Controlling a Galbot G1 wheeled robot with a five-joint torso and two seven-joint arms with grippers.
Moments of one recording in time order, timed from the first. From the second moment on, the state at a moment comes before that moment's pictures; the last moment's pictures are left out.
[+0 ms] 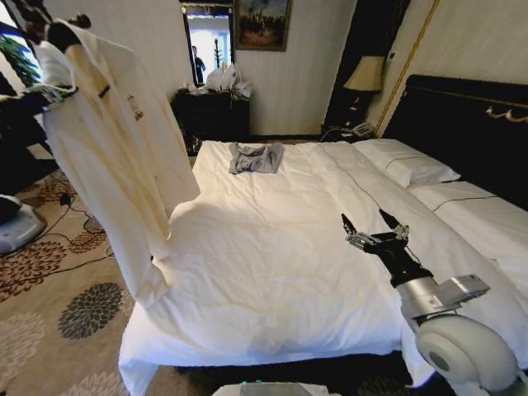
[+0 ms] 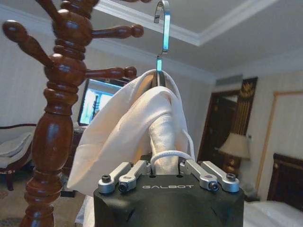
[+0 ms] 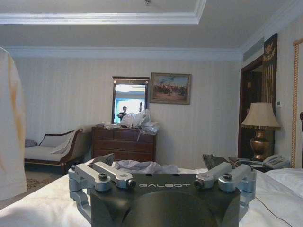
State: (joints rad) left arm 1.13 0.08 -0.90 -1.58 -1.87 0.20 0.18; right arm -1.71 0.92 0.88 2.50 0.69 -0.13 0.19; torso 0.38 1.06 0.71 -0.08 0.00
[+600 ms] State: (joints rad) left arm 0.96 -0.29 -0.64 -1.61 -1.63 0.14 0.25; right arm -1.75 0.93 0.93 2.50 0.70 -0.14 0.19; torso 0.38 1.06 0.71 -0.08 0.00
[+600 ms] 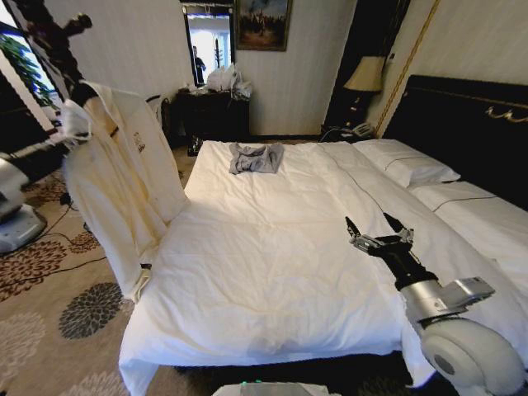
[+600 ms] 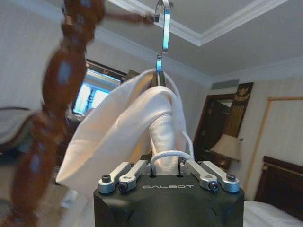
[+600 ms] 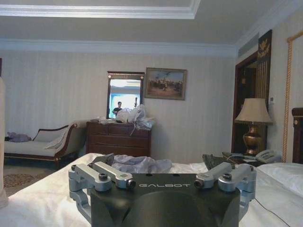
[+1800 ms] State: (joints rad) left arm -0.05 -0.51 0.13 -1.28 -1.69 0.17 0.22; right arm -1.82 1.00 0.94 2.50 0.64 -0.12 0.17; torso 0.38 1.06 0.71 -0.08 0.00
